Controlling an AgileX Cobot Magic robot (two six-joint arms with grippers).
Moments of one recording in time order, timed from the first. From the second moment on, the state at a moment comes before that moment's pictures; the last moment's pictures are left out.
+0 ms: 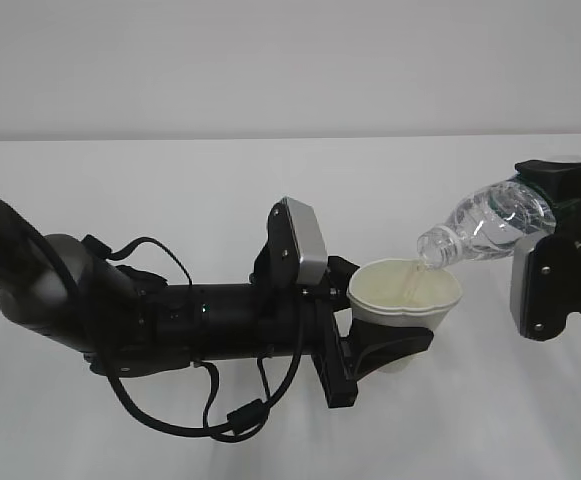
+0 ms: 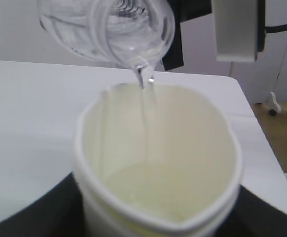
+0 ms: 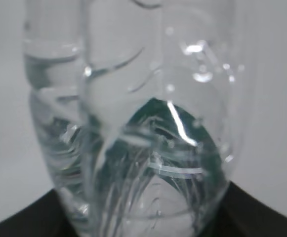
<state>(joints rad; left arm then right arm) -0.70 2.19 -0.97 0.82 -1.14 -0.34 0.14 1.50 -0.39 -0.14 -0.78 -1.62</state>
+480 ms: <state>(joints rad) -0.70 2.19 -0.97 0.82 -1.14 -0.34 0.14 1.50 -0.39 -0.14 -0.78 -1.62</state>
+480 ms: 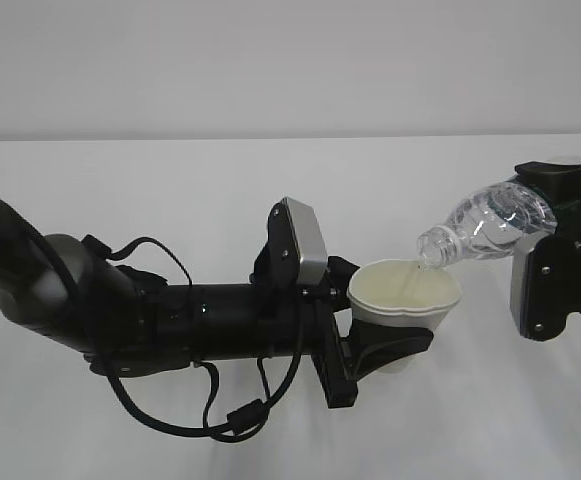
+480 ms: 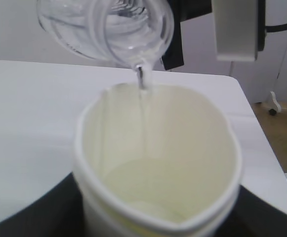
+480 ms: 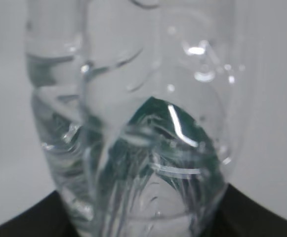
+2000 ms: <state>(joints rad) -0.70 2.19 -0.97 0.82 -1.14 -0.34 0.14 1.50 -0.39 -0.14 -0.78 -1.64</state>
